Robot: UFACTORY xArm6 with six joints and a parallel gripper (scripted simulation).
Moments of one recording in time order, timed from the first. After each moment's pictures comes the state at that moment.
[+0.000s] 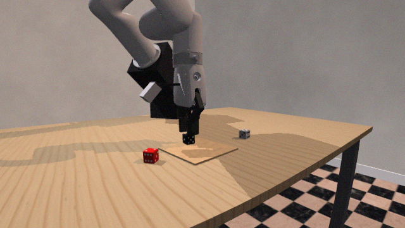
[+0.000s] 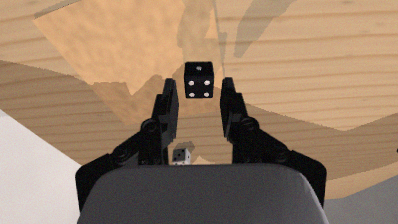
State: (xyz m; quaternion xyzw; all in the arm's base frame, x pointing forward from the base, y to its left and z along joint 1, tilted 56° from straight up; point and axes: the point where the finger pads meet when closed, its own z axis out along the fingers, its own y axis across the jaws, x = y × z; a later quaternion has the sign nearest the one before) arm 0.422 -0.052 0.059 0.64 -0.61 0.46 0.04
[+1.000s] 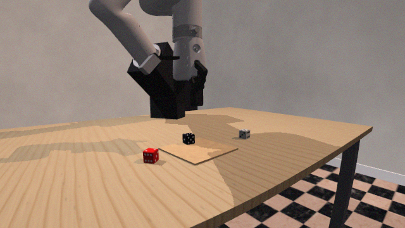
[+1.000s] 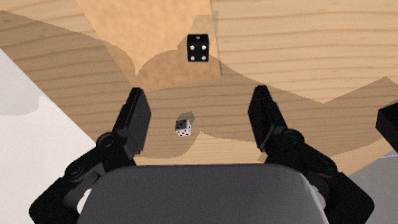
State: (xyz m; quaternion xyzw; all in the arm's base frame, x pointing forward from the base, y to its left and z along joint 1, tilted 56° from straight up) arm 0.386 -0.012 0.096 0.64 -0.61 0.46 0.04
